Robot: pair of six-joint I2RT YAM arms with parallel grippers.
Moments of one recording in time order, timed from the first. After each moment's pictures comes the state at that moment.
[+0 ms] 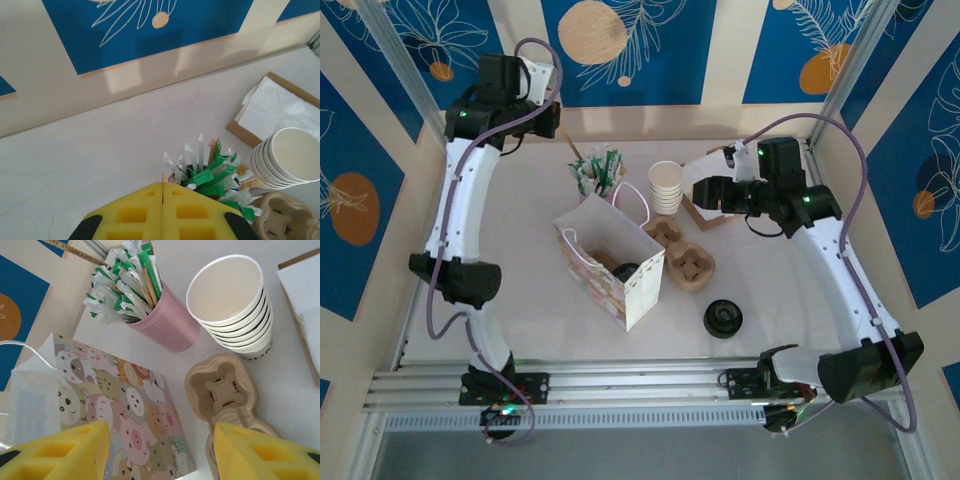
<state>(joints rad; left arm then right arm) -0.23 1.90 2.45 -1.16 0.16 0.03 0.25 1.24 1.40 -0.85 -0.51 0.32</state>
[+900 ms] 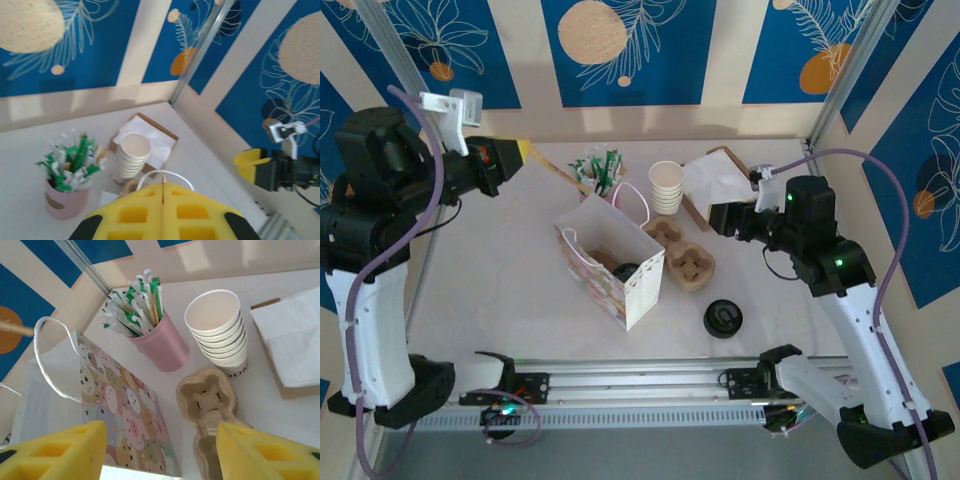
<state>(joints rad) -0.23 1.24 2.11 -1.14 0.52 -0.27 0.29 0.90 1.20 -0.78 -0.35 0.34</state>
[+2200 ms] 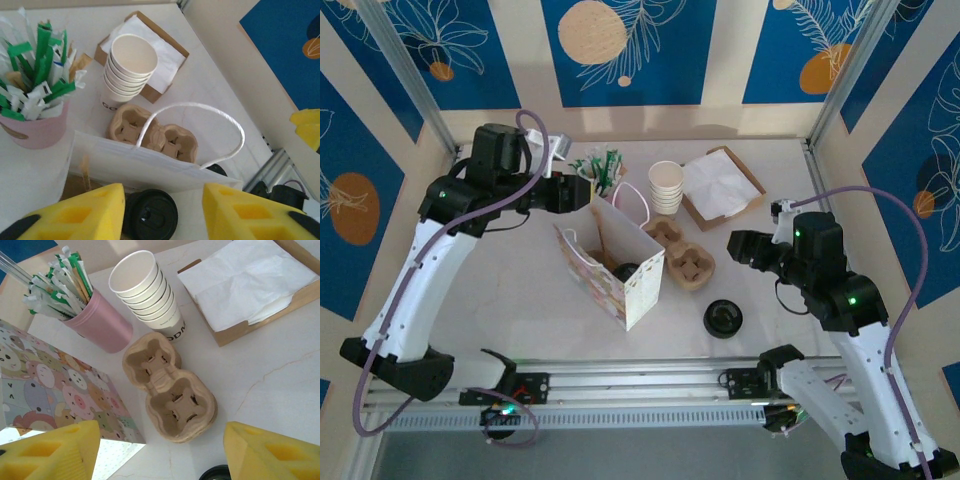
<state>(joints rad) -0.45 1.32 1.74 -1.05 0.40 -0.27 0.29 0.72 1.08 -0.95 -0.12 0.42</state>
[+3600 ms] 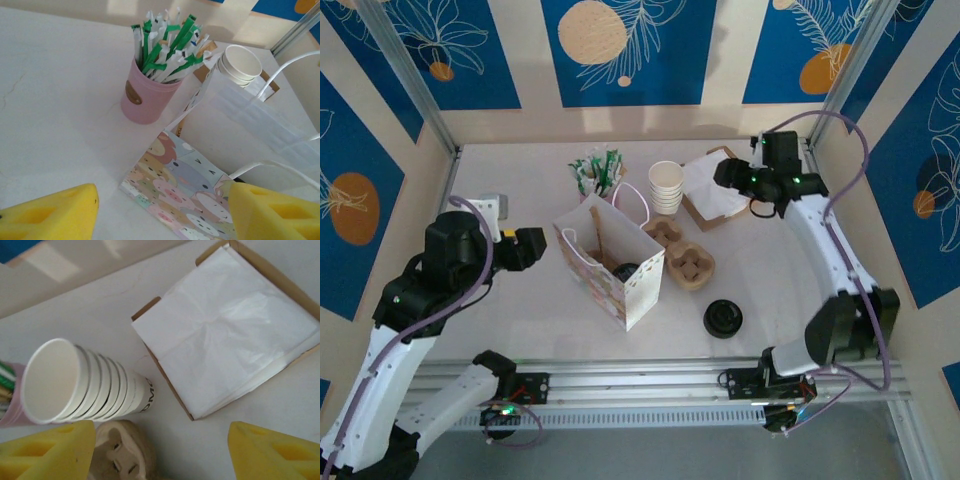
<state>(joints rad) -0.45 0.78 1.22 -0.98 -0.03 -0.42 0.11 1.48 1.39 -0.68 -0.18 0.43</state>
